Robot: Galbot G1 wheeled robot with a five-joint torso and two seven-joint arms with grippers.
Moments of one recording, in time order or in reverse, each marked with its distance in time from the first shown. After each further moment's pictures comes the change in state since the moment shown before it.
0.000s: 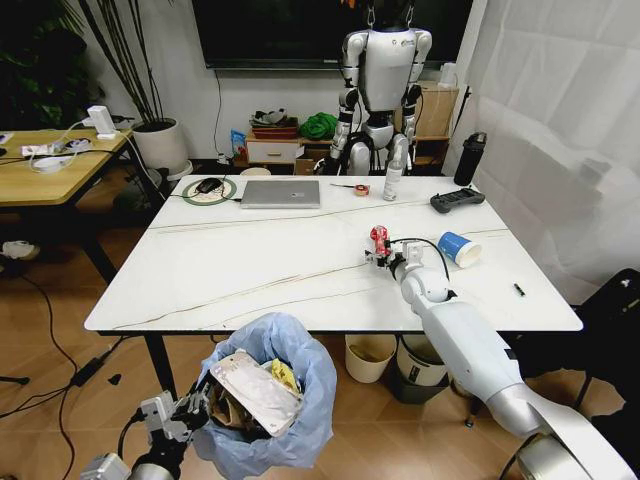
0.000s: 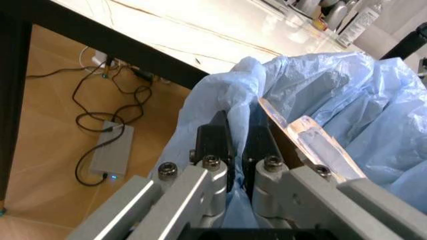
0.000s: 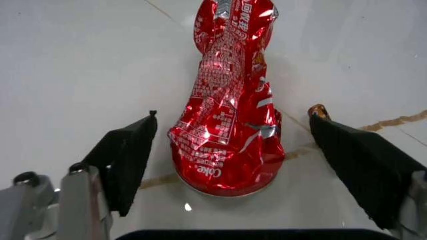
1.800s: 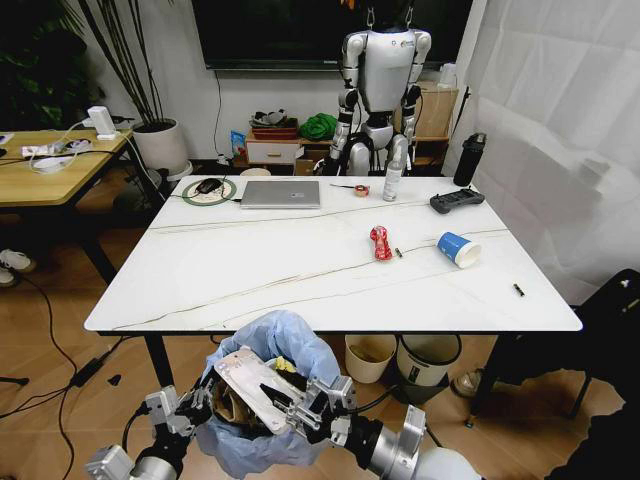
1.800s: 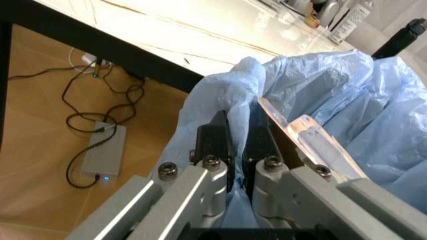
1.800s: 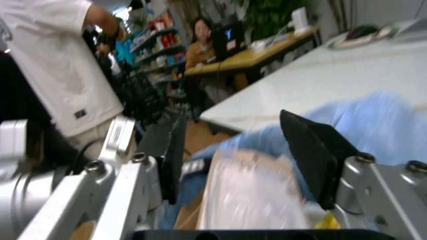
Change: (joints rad) left arm -0.027 0.036 0.017 0.011 -0.021 0.011 -0.009; right arm -0.767 -0.348 -0.206 1.060 0.139 0.412 -0.288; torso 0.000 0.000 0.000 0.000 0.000
